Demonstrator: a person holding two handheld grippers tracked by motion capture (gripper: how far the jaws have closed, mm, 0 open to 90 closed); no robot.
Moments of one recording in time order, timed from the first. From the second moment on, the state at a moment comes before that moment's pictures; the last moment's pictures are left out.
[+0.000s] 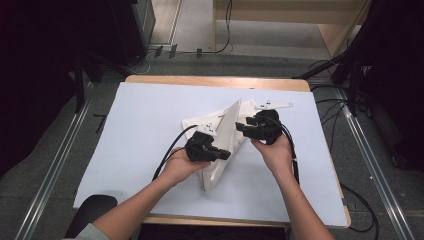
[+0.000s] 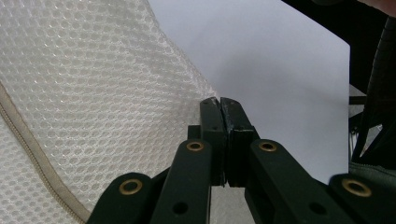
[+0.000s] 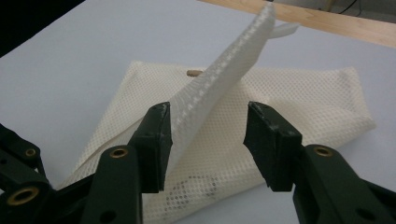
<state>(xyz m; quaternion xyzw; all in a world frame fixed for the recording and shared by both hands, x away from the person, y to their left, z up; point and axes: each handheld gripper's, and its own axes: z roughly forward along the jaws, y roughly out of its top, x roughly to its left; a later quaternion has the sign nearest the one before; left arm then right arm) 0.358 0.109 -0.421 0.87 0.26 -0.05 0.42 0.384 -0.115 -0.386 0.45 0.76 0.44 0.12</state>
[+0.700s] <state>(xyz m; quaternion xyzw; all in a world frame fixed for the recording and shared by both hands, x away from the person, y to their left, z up) 0.354 0.137 -0.381 0.85 0.25 -0.04 0.46 0.383 -0.109 -0.382 0.45 0.78 0.42 0.12</state>
